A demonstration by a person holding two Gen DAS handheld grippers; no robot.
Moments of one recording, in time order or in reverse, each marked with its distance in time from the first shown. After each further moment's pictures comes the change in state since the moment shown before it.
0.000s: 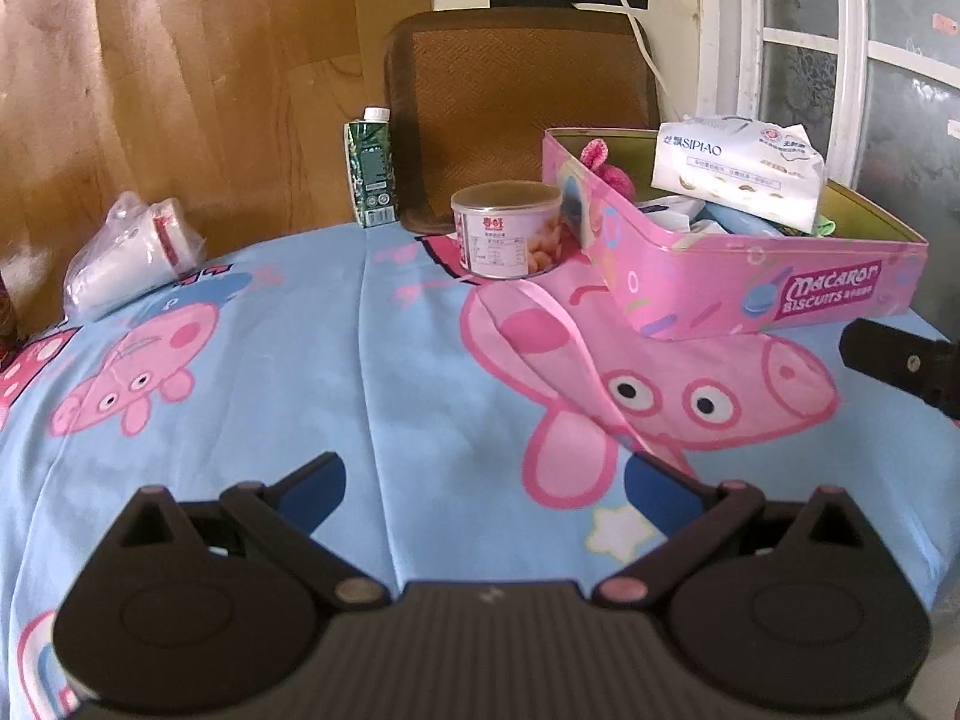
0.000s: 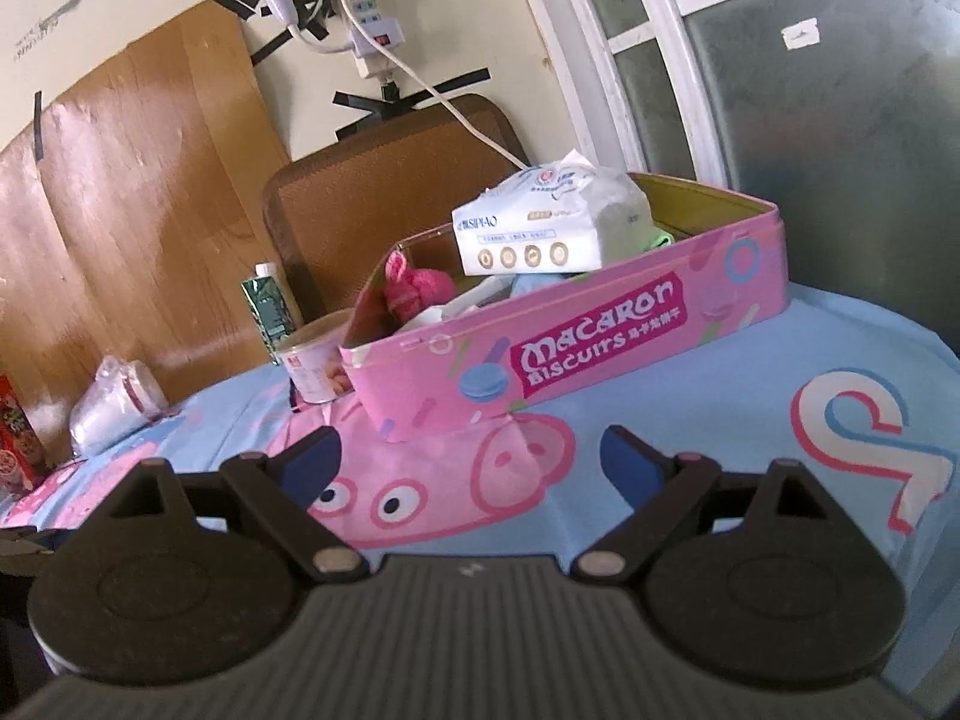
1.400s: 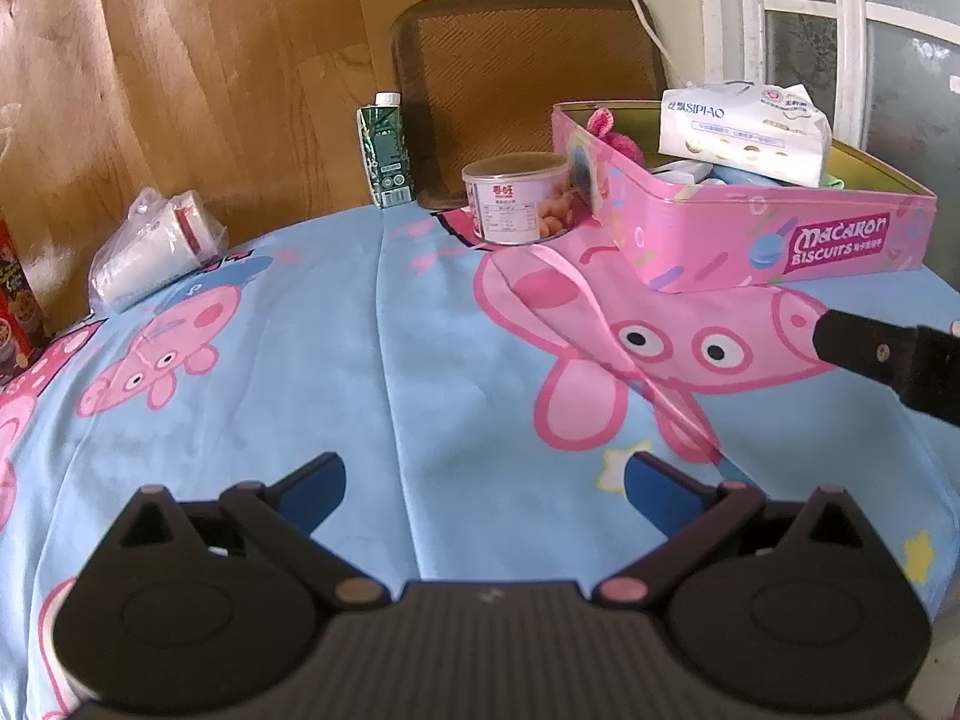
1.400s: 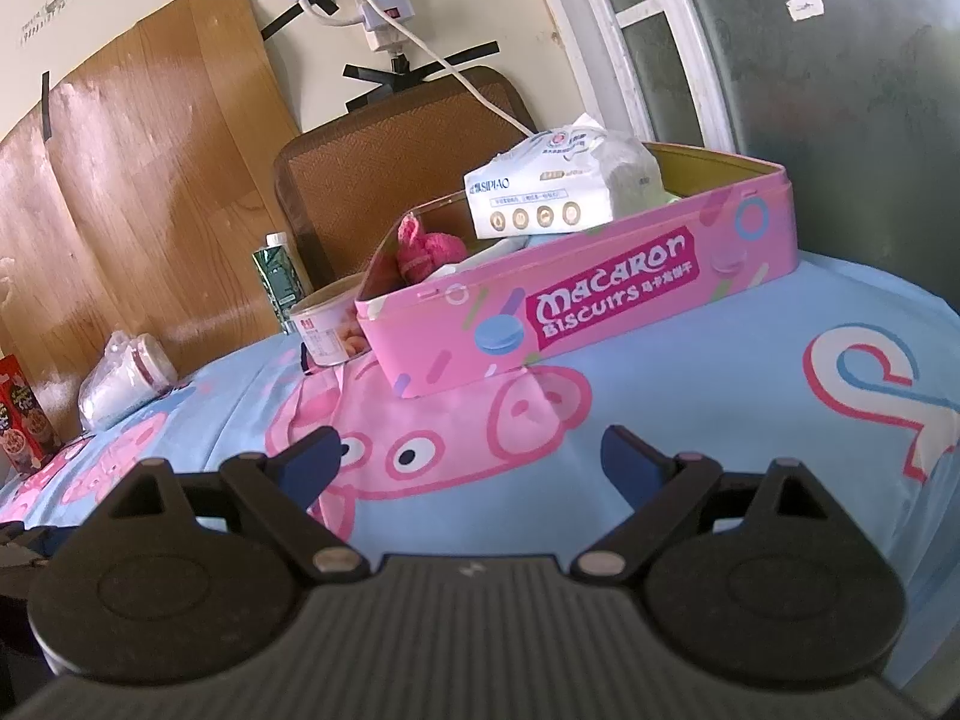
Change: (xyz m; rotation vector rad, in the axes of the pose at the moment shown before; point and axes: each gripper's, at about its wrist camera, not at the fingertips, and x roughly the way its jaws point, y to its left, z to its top) left arm -0.005 -0.005 -0.017 0.042 0.016 0.056; right arm -0.002 0.006 -0.017 0.003 0.044 0.007
